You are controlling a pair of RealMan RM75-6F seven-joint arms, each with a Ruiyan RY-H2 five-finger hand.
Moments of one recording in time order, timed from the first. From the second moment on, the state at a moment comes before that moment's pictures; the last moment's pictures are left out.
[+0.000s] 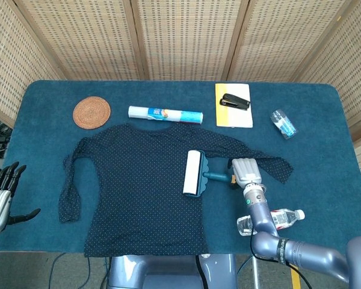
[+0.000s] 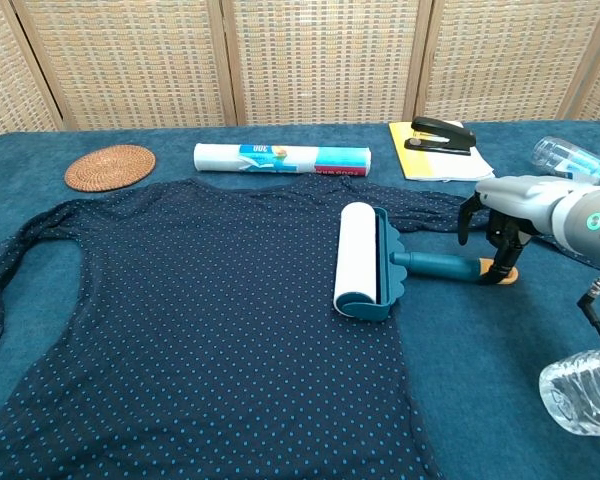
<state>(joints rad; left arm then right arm) -0.11 -1.10 -0.04 -1.68 1.43 1.41 0.09 0.76 -1.62 0.24 -1.47 -0.59 1.03 -0.74</state>
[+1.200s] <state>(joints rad) -0.12 -1.09 -0.05 -1.67 1.40 1.37 0.04 0.96 -1.61 0.21 -1.49 -0.56 1.06 -1.06</state>
